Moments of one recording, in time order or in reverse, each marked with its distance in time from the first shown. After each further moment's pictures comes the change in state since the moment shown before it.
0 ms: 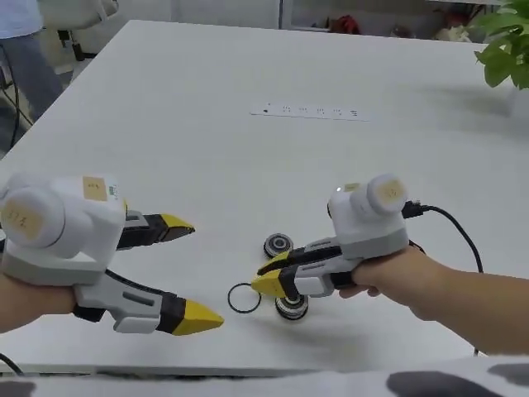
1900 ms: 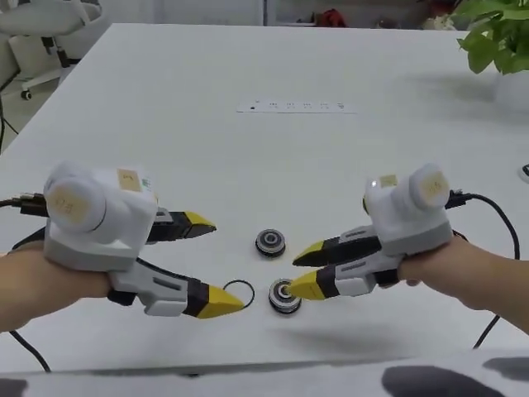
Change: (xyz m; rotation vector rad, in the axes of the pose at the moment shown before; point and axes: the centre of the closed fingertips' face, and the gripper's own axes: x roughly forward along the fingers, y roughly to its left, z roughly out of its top) left arm 0.015 -0.007 0.006 0.029 0.027 -0.057; right arm -0.033 0.015 -0.016 -0.086 0.034 -0.040
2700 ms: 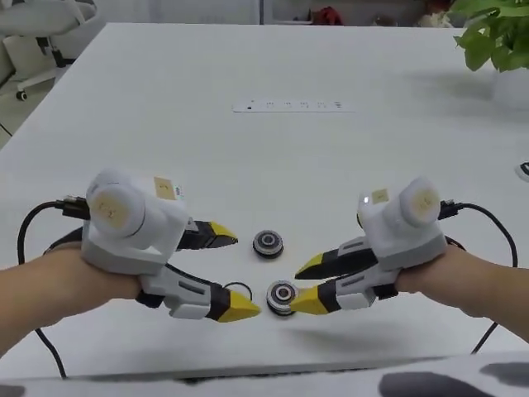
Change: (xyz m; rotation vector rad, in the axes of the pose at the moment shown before) left arm 0.057 0.003 0.015 0.036 0.038 -0.068; right arm -0.011 -0.033 -0.032 -0.049 0.072 0.007
